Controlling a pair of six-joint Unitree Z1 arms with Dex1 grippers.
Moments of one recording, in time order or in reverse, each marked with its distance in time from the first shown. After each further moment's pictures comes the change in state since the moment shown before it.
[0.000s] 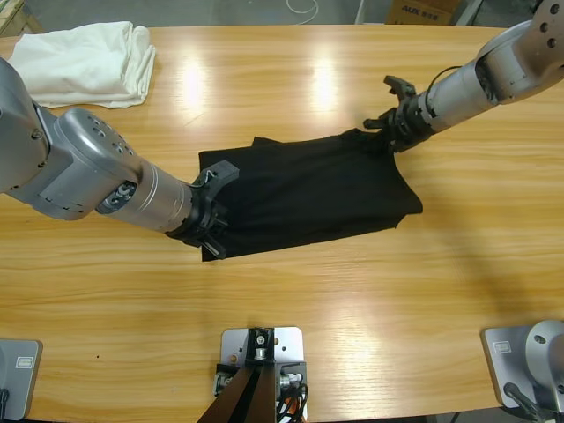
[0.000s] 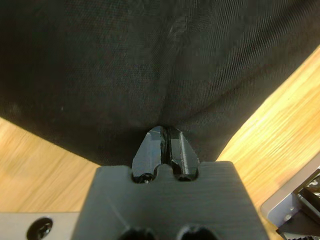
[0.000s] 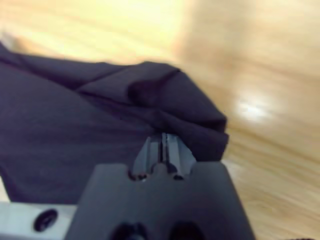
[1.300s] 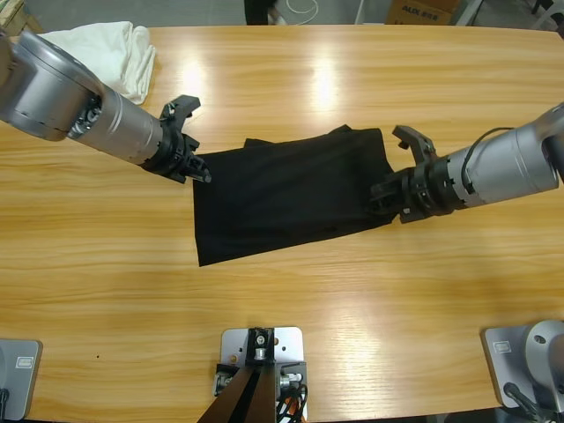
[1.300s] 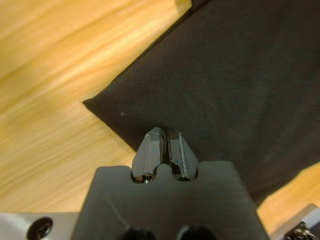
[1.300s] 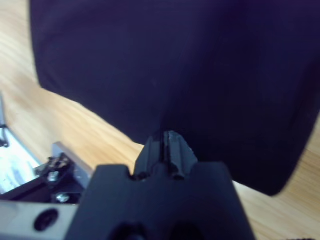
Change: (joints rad) arm 0 0.235 0.003 -0.091 0.003 -0.004 -0.055; arm 1 0.243 -0.347 0.358 -0.093 0.023 0.217
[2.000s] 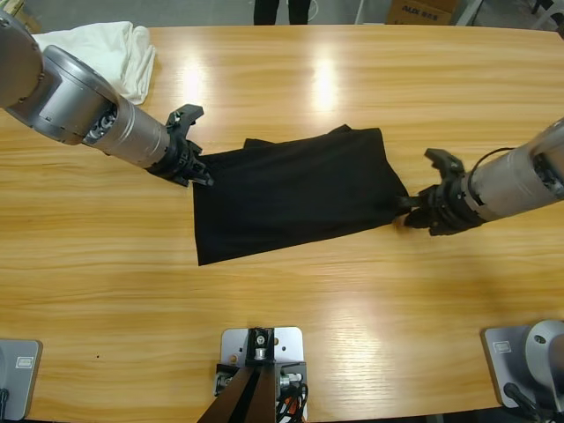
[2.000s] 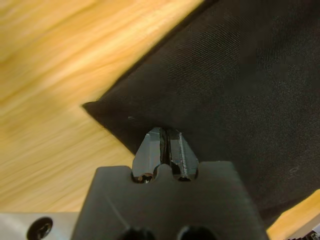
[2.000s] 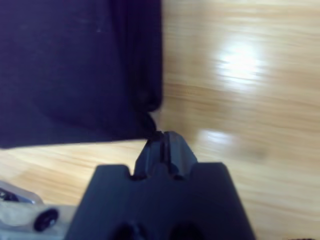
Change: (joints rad) arm 0 0.018 0.040 0.001 -0.012 -0.002 0.000; arm 1 -0.022 0.011 -0.006 0.193 -0.223 0.150
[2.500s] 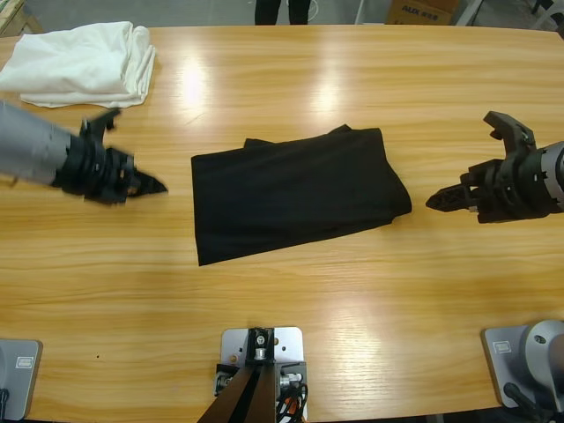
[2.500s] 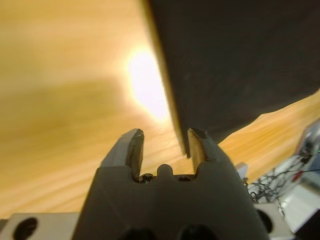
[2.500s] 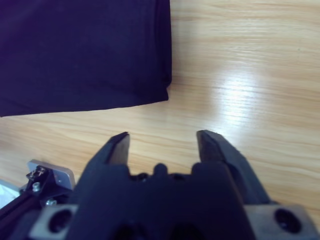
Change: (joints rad) arm 0 0.134 -0.291 0.254 0.046 -0.222 -0.291; arm 1 0.001 -0.253 -0.110 0.237 -0.034 0.023
